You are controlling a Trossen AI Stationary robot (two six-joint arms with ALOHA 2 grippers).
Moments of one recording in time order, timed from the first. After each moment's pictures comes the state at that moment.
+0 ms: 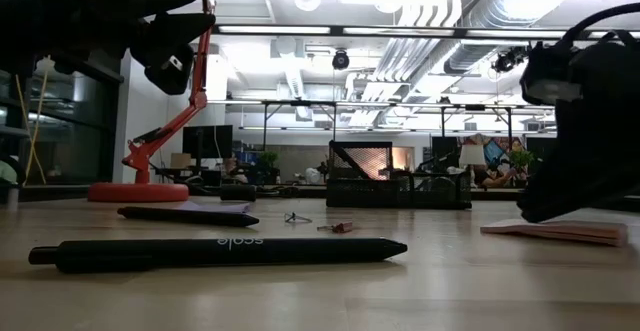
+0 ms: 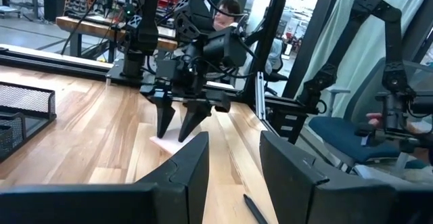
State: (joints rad) left arm -0.25 1.35 0.18 1.18 -0.14 -0.24; right arm 0.65 1.63 0.54 0.00 0.59 1.22
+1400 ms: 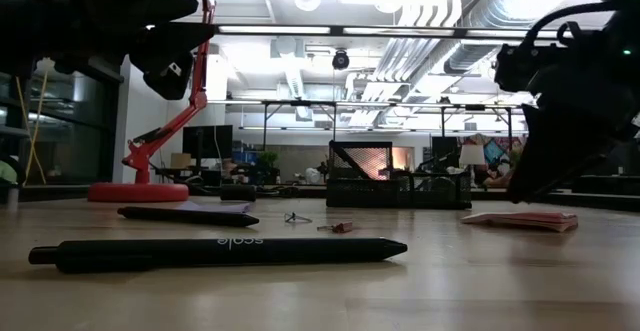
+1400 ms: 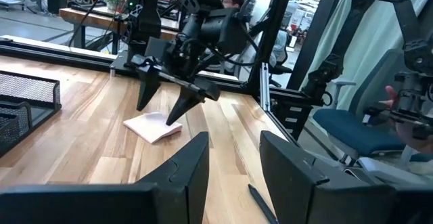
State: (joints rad) left arm -0.25 1.35 0.18 1.15 -0.15 -0.24; right arm 0.56 1.56 0.69 -0.39 0.55 1.17
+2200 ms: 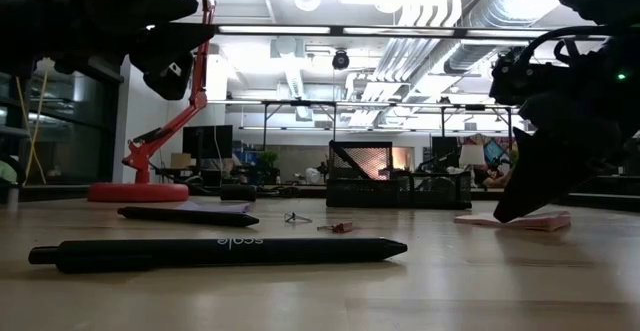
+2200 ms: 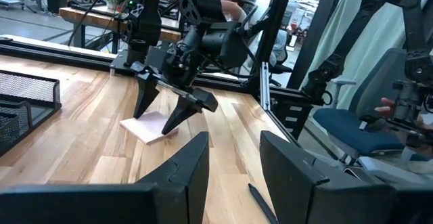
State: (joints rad) left arm -0.25 1.35 0.18 1.15 -0.15 -0.24; right arm 0.56 1.68 0.69 -0.32 0.58 1.19
